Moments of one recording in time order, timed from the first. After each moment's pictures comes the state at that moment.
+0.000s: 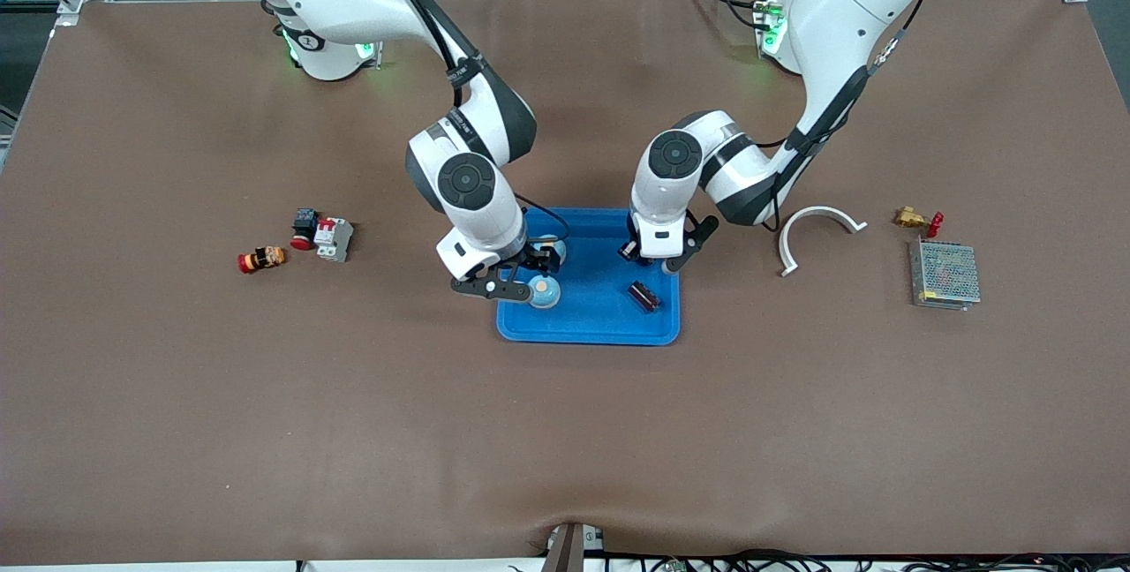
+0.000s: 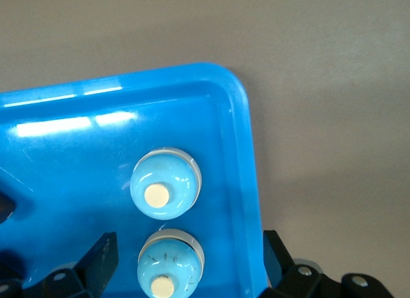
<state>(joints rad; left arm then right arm) -0.18 0.60 -0.51 -1.96 0.43 2.49 -1.78 0.68 0.63 -0.01 -1.61 0.10 2.29 0.75</state>
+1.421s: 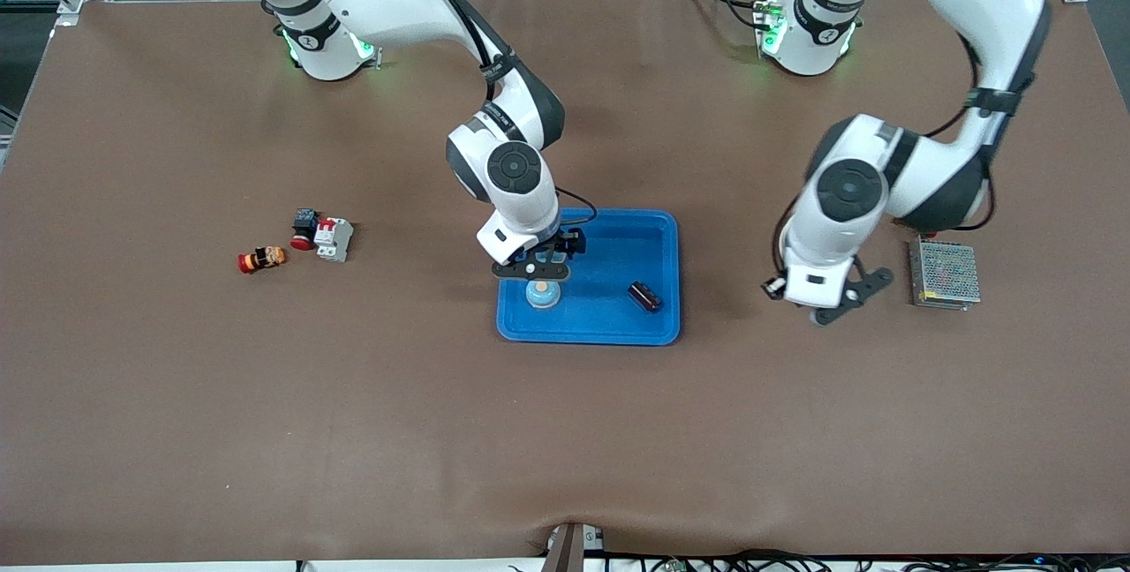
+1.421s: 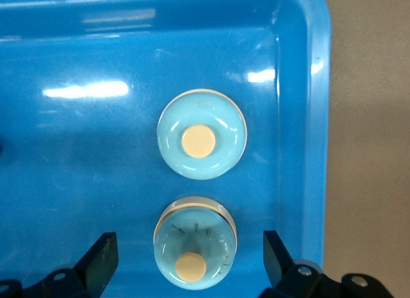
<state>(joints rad) 0.21 0.39 -0.52 -1.92 0.44 2.17 -1.05 0.76 0.69 -0.01 -1.61 0.09 2.33 0.76</state>
